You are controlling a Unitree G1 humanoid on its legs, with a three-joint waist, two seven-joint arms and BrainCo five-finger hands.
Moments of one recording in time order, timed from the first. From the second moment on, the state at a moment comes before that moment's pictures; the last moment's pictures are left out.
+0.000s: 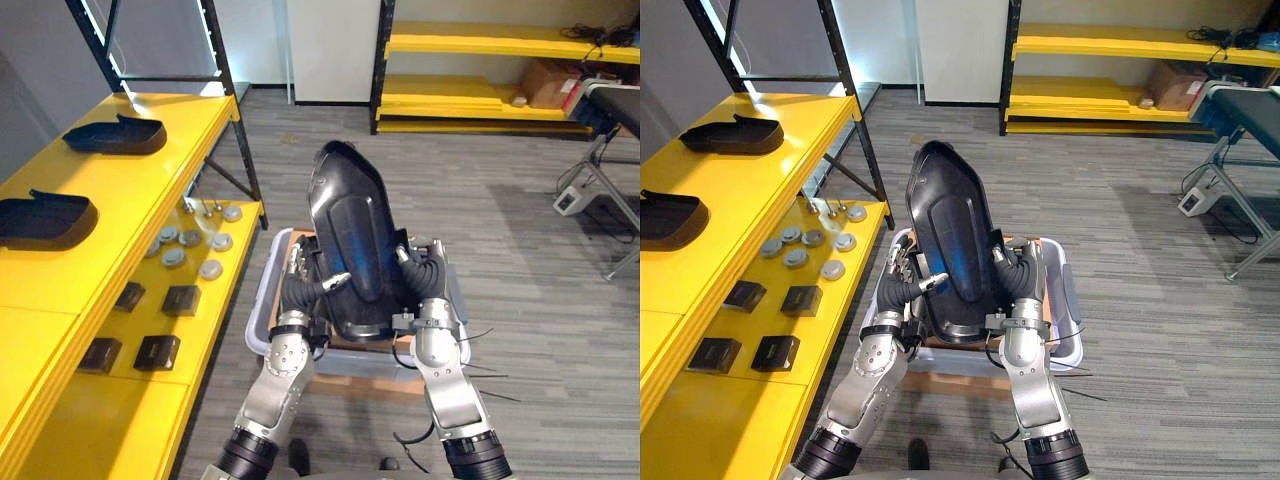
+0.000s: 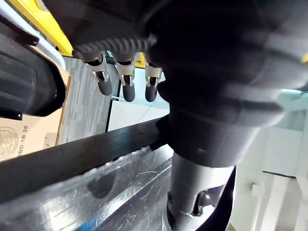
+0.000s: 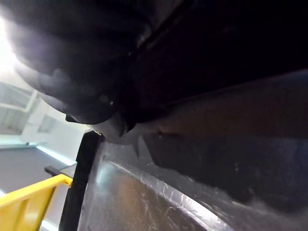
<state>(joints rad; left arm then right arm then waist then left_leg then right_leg) -0.06 0.01 -0.37 0.03 -0.20 -0.04 0.38 -0.04 0.03 0.21 -0.15 -0.44 0.07 -0.37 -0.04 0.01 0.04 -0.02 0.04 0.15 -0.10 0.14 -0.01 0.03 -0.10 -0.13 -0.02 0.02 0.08</state>
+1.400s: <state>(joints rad) 0.27 0.01 -0.03 -0.26 -0.17 -0.08 0.27 0.22 -0.13 -0.51 0.35 0.36 -0.14 -0.17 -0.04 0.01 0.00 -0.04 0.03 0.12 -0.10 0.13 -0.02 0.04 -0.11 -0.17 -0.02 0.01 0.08</state>
